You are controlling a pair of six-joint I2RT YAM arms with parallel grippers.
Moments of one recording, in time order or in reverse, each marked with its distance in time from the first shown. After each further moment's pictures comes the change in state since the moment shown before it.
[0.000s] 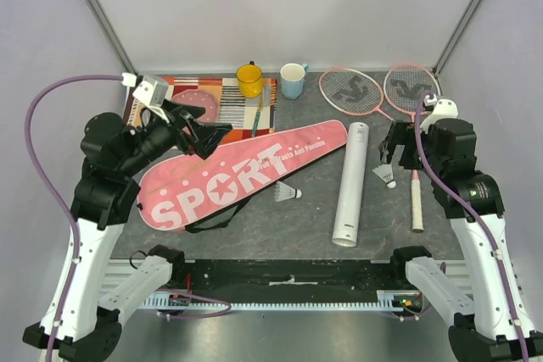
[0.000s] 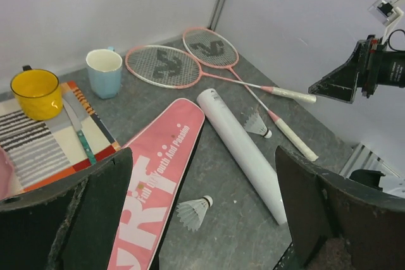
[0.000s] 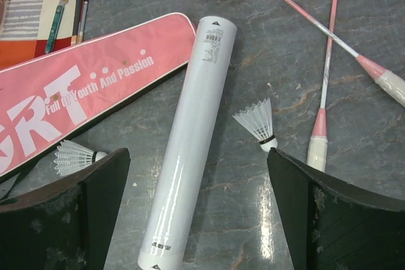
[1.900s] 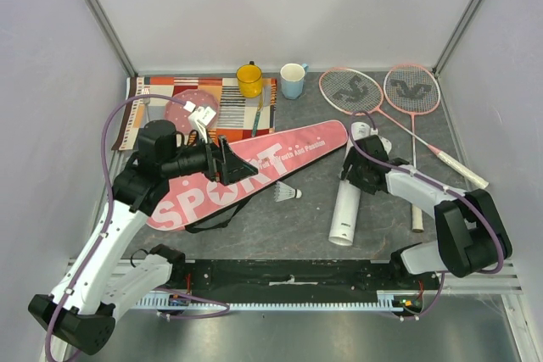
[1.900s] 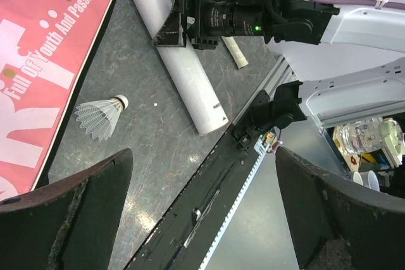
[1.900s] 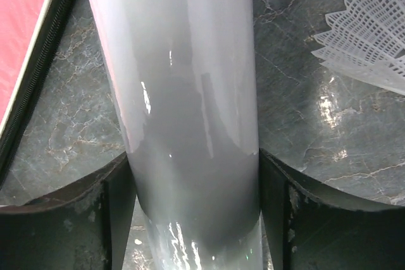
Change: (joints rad) left arm -0.097 0.041 -0.285 -0.061 0.213 -0.202; right arm 0.212 0.577 -0.452 0.516 0.123 0.546
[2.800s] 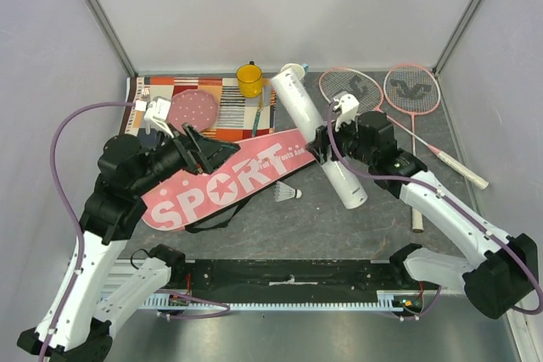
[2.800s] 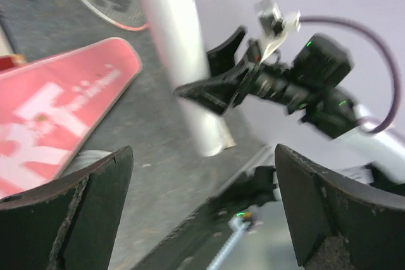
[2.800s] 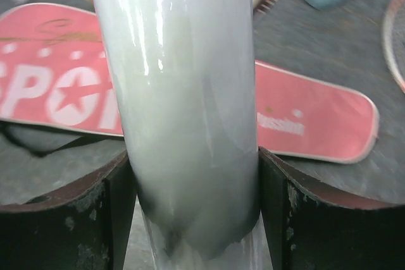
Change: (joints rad) left arm -0.006 -0.151 0.084 0.011 -0.274 -0.159; right arm 0.173 -0.253 0.231 0.143 -0.257 -0.658
